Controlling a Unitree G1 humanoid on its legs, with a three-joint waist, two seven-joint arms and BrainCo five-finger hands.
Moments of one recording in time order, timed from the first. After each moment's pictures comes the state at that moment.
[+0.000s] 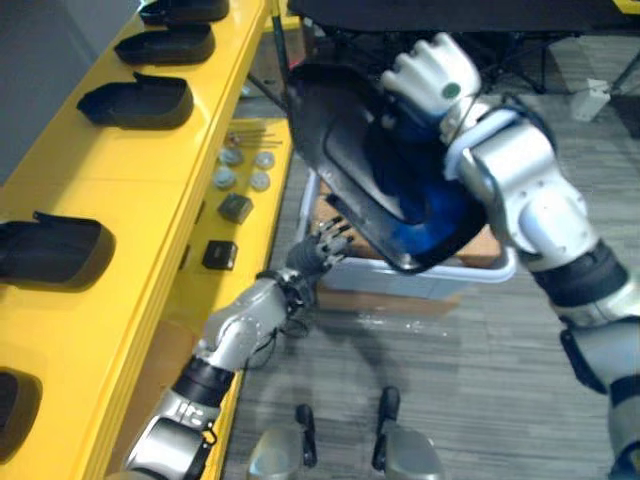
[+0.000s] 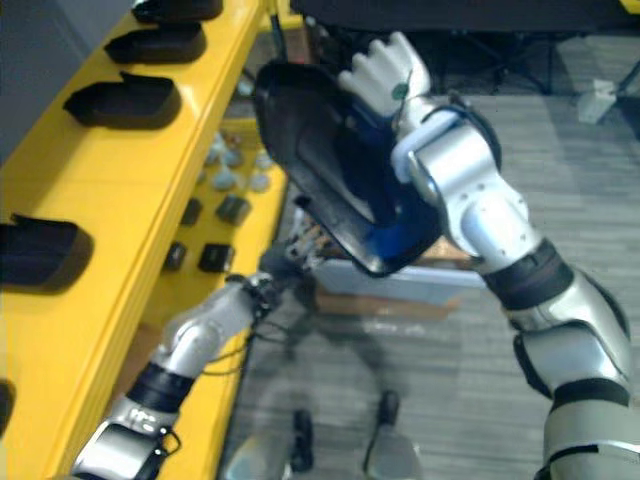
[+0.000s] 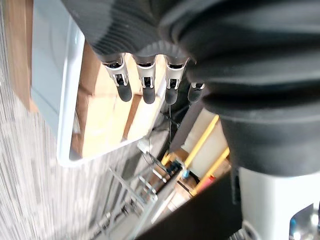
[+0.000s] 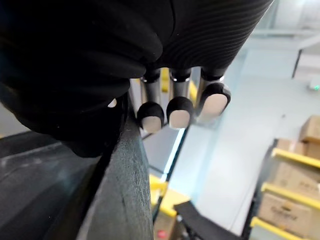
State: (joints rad) left arm -0.46 0.27 -0.30 0.04 -0.98 0.41 0.06; right arm -1.06 -0.69 0.53 -0.04 -1.11 0.13 0.37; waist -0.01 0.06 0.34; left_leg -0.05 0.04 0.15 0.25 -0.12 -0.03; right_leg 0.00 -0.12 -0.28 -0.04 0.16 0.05
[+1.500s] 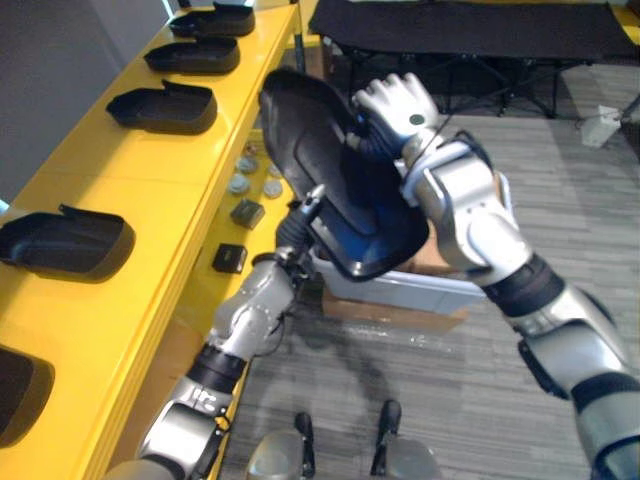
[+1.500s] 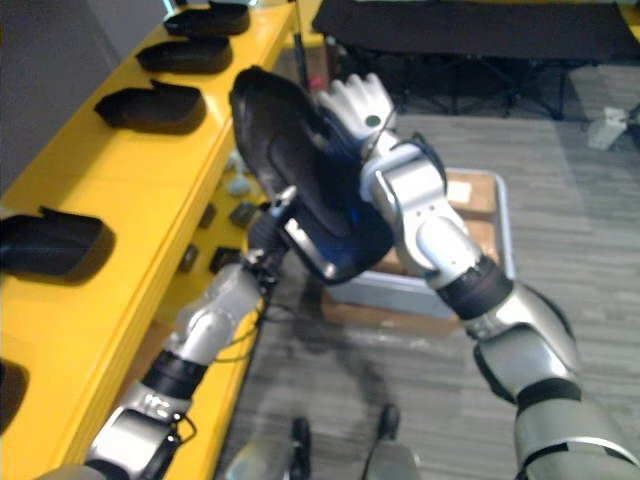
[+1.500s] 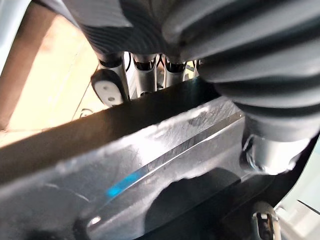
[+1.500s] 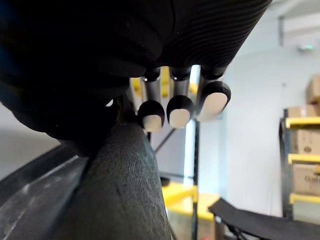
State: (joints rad) left arm -0.53 0.20 -0.28 0.10 -0.89 0.18 0.24; right arm -1.00 -0.52 0.56 0.04 -0.85 0.36 0.13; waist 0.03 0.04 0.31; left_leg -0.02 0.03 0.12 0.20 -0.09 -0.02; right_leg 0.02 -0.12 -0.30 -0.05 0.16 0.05
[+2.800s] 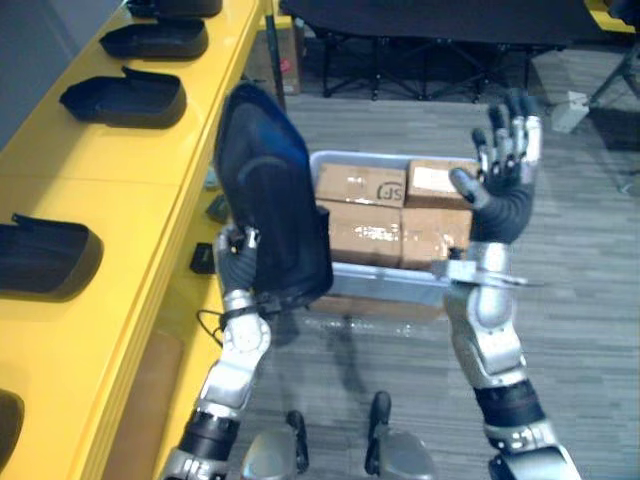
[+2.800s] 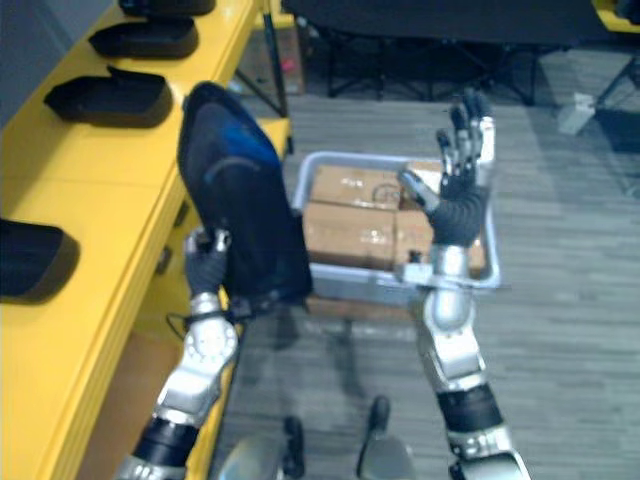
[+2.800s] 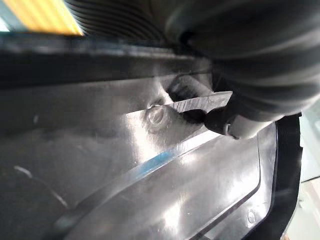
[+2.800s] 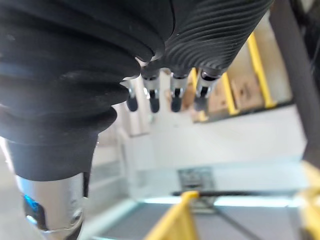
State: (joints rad) left arm -0.13 0.11 -0.15 -0.06 0.17 0.00 0.66; right arm -0.21 -0.23 0.05 -0.25 0.36 -0.46 -0.34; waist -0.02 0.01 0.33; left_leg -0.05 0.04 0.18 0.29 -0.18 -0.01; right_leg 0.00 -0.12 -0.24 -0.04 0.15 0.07
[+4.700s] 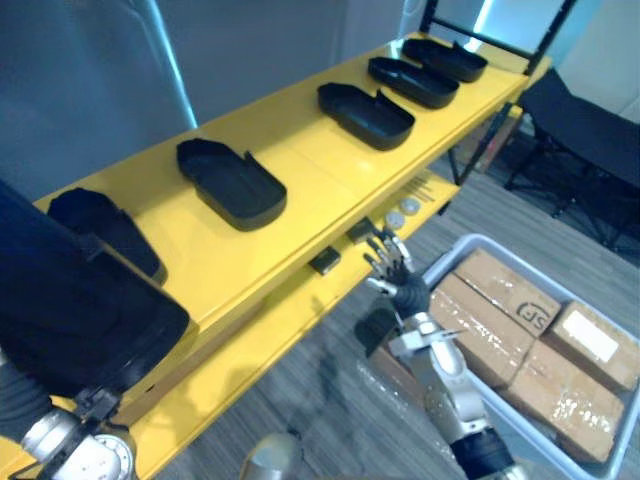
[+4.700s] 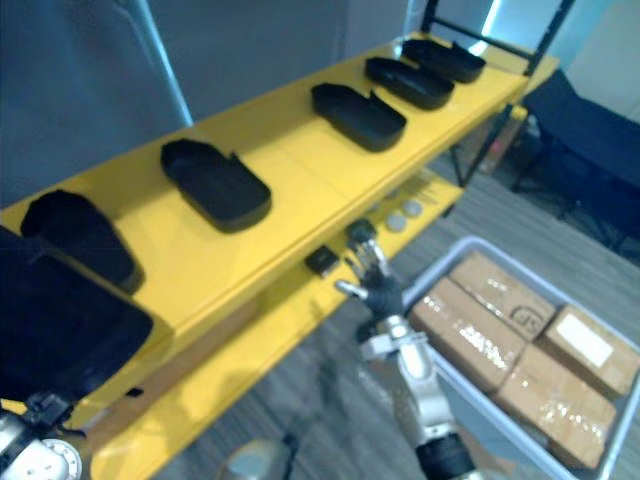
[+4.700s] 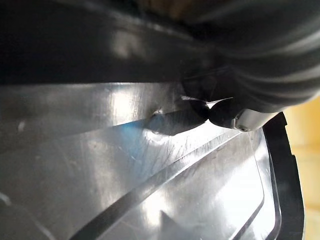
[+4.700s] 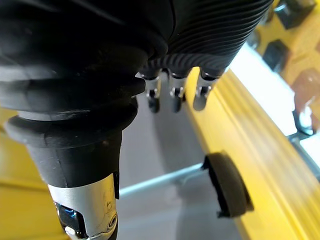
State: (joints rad) left arm 0.40 -0.02 0.51 -0.40 -0.08 -0.41 0.55; right arm -0.10 -0.17 0.24 0.10 0.54 -0.30 0.13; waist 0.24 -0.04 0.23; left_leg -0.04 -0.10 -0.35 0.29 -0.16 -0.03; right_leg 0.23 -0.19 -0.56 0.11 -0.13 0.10
